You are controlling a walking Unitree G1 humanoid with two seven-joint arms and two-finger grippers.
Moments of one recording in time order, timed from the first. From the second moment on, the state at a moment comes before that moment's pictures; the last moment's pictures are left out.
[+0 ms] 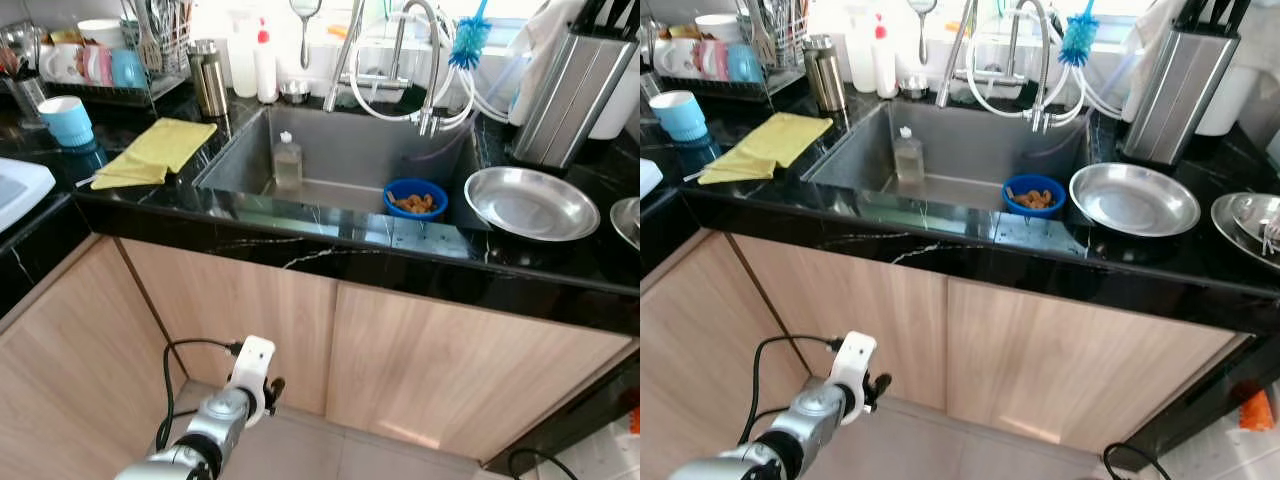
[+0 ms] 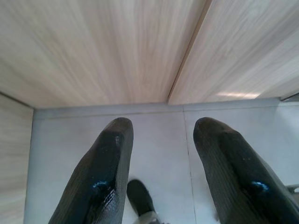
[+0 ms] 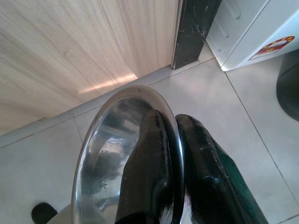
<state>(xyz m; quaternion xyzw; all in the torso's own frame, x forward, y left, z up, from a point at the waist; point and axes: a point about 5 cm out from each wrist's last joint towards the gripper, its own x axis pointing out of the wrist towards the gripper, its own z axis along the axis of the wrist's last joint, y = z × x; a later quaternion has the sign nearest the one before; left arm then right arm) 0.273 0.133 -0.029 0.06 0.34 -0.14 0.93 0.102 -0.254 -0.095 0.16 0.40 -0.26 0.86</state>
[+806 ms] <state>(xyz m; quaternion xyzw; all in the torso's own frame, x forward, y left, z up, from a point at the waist) 0.212 0.224 -0.064 0.17 0.48 -0.05 0.86 0.113 -0.225 -0.100 0.17 0.42 -0.24 0.86</state>
